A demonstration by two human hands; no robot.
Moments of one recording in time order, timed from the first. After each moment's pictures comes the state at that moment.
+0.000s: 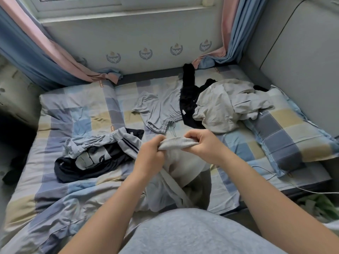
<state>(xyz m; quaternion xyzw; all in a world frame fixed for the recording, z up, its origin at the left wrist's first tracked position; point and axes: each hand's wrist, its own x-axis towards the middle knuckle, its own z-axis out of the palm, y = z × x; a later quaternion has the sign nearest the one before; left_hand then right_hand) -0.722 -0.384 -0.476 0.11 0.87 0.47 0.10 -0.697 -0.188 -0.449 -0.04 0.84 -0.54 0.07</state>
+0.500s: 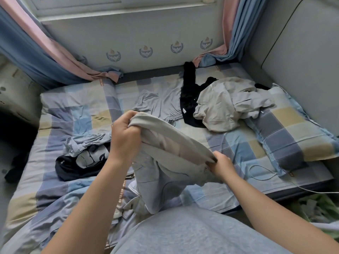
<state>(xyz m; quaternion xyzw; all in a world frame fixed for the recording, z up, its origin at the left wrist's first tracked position) -0.741 -0.403 -0.413 0.03 0.77 0.64 -0.03 -0.664 -0.131 -0.572 0.26 0.89 -0.36 0.12</state>
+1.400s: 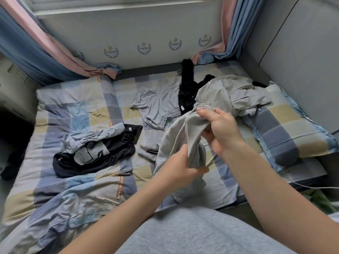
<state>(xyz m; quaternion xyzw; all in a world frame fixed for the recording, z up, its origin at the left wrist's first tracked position) -0.674 -0.335 -0.476 0.20 0.85 0.42 0.26 -0.699 -0.195 -0.409 0.26 0.51 -0.82 -0.04</state>
